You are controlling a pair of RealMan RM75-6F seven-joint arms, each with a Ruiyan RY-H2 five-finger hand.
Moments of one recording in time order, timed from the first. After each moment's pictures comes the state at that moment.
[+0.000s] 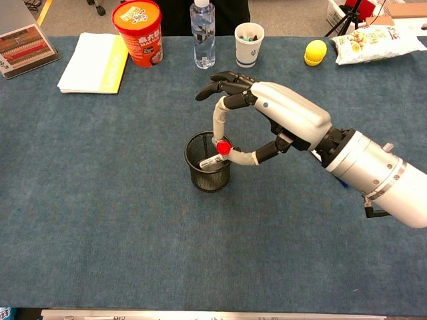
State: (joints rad) left arm -0.14 -1.03 -0.08 -1.71 1.41 1.42 -0.08; right arm 0.64 -1.56 -0.02 -1.60 -1.68 1.22 0.24
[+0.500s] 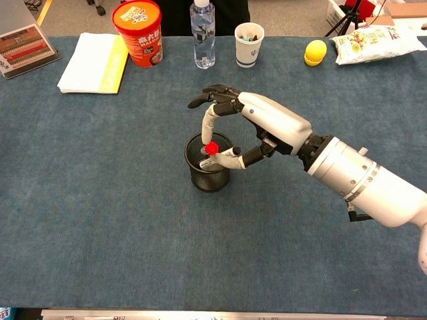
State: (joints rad) left arm -0.14 -1.03 -0.08 -1.70 1.41 1.41 -0.10; right arm 0.66 -1.64 0.01 -1.52 -1.64 1.16 0.33
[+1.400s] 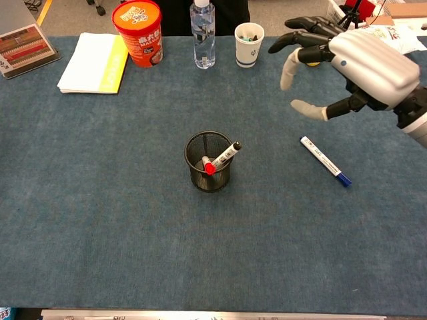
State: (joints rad) left arm -0.14 -1.05 -0.09 -1.66 1.41 1.41 -0.13; right arm 0.56 -1.34 0.01 -1.51 -1.76 1.36 0.12
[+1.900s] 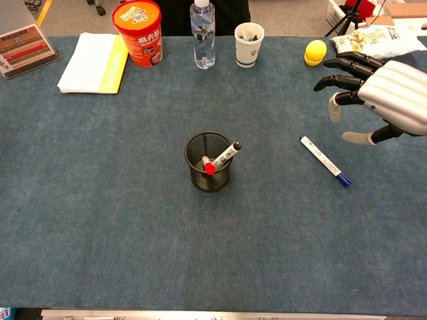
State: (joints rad) left arm -0.14 -1.05 -0.09 -1.64 1.42 1.41 -0.15; right arm 0.51 -1.33 -0.09 -1.22 -1.86 1.36 0.01
